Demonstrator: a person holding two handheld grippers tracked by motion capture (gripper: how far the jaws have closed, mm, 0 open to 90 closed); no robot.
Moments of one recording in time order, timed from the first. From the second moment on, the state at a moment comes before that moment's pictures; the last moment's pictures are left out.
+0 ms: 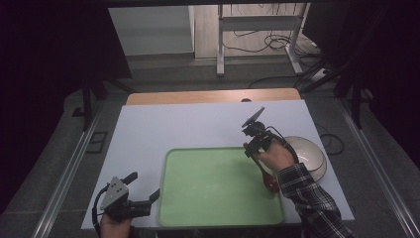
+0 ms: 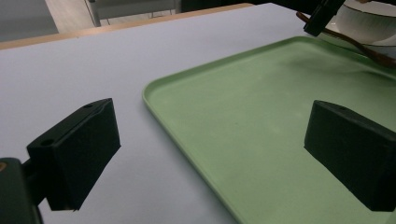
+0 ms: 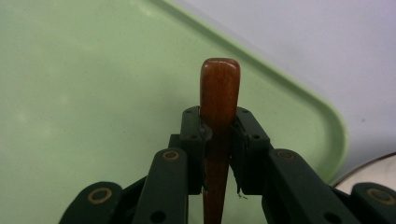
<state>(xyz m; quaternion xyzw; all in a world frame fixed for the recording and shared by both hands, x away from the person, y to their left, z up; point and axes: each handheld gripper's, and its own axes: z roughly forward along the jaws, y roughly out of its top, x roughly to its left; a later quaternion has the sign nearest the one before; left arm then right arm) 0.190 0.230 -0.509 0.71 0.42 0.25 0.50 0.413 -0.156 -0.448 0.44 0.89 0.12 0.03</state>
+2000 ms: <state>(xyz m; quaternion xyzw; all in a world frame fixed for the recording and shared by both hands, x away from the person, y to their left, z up) 0.190 0.231 -0.509 0.71 0.42 0.25 0.51 0.365 -0.182 -0.501 0.36 0.89 0.23 0.12</state>
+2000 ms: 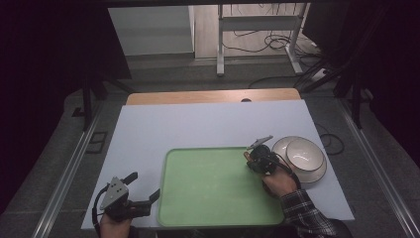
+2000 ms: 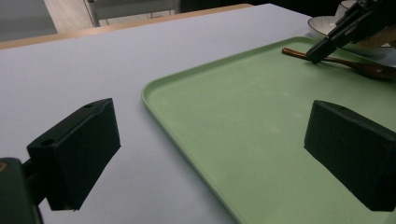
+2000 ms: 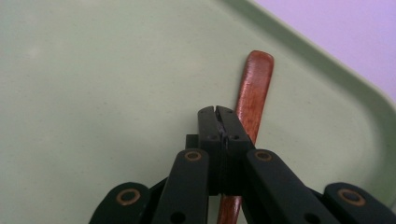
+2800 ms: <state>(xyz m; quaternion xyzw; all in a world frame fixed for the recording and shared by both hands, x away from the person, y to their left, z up) 0.190 0.230 -0.509 0.71 0.42 0.25 0.51 0.370 -0.208 -0.499 0.41 0.88 0.22 0.14</state>
